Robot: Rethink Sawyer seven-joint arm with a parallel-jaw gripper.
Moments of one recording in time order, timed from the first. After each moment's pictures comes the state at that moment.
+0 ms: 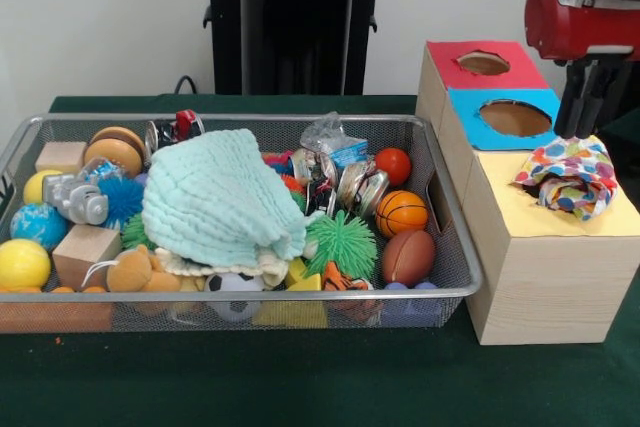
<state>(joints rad) 0.03 -0.57 -0.02 1.14 -0.01 0.95 1.69</state>
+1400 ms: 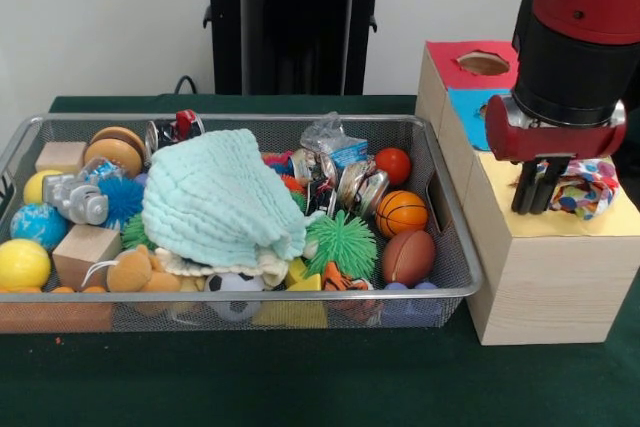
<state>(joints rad) 0.02 -0.40 -0.02 1.11 0.02 0.93 1.69</state>
